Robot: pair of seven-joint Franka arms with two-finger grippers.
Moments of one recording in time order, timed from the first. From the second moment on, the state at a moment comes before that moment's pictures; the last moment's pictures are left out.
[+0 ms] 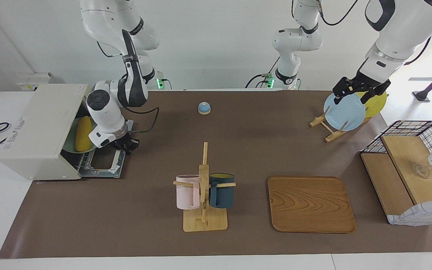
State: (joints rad) left arm -0.07 -0.01 0.00 -1.57 -0.02 1.51 -0.01; right arm -0.04 0.16 0.05 -2.23 0.00 2.35 0.11
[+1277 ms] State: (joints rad) left arm -0.07 -0.01 0.01 -1.58 -0.02 1.51 -0.01; right arm -0.10 -0.02 0.05 -2.14 -0.11 1.99 0.28
